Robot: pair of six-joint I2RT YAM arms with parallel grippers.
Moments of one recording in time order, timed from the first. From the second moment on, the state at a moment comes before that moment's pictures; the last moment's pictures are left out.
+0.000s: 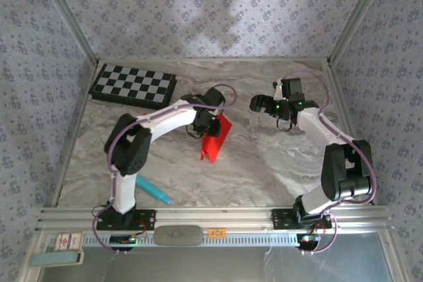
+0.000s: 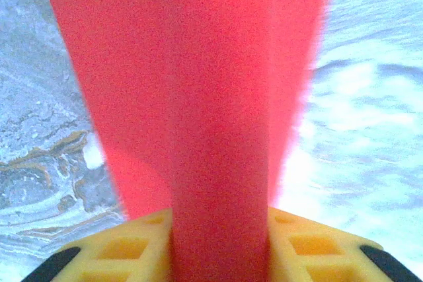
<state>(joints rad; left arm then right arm) -0.75 1.93 1.49 -0.79 0.11 -0.53 0.15 1.52 1.02 -0.35 -0.28 0.37</state>
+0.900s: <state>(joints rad) -0.65 1.80 0.95 -0.04 0.30 -0.94 0.38 1.74 0.92 -0.11 -0.62 0.65</state>
